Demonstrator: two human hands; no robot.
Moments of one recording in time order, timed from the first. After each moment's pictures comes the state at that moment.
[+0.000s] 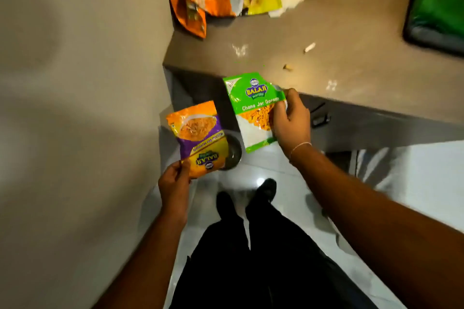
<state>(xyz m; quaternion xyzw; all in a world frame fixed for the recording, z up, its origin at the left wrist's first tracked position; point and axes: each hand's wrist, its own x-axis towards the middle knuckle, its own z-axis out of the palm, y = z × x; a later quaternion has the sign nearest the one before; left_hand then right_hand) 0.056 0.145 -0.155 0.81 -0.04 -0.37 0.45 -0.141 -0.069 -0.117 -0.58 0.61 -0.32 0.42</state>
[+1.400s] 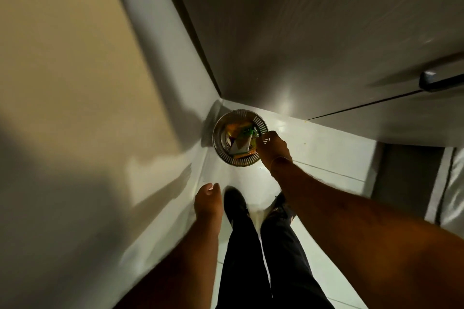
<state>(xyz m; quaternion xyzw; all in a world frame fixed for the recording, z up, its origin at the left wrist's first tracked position) 0.045 0.186 -0.527 0.88 0.02 -0.46 0.12 -0.062 0.000 -0.533 -0.51 0.70 0.09 0.48</state>
